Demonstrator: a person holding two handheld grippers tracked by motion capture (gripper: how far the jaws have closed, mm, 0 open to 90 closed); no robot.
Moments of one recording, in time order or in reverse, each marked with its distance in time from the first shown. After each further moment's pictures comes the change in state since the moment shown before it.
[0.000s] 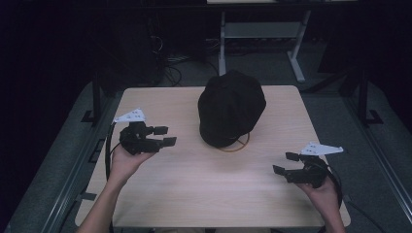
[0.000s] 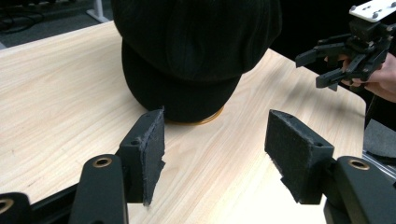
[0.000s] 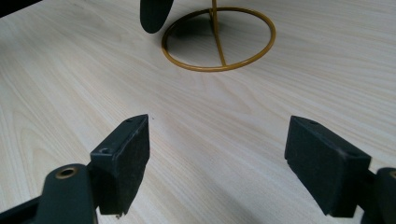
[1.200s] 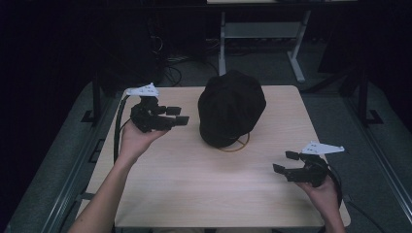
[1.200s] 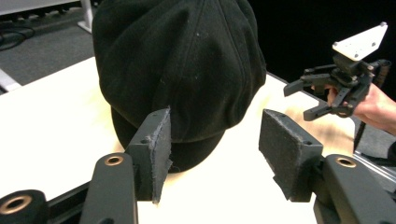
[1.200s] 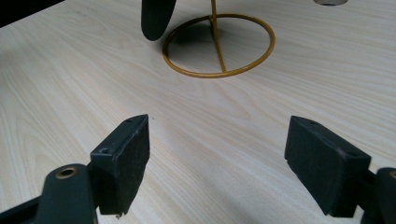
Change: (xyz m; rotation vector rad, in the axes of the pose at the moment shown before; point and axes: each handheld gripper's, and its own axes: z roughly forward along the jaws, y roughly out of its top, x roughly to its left) left arm -0.008 0.068 0.016 0.013 -0.038 0.034; right arm -0.001 0.002 0.000 -0.021 0.006 0.006
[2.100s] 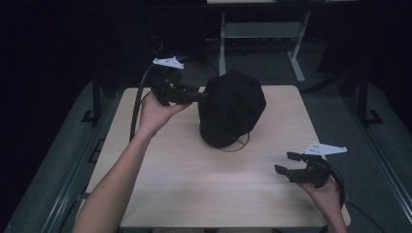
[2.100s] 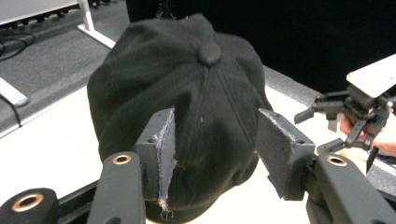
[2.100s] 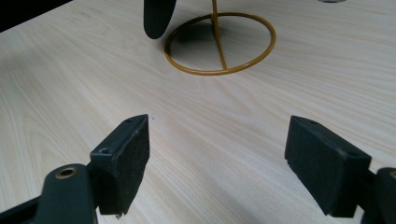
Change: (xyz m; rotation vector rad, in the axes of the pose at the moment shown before) left arm 0.000 0.071 0.036 0.048 0.022 0.050; right arm -0.003 -0.003 -0.004 -0.001 0.015 0.007
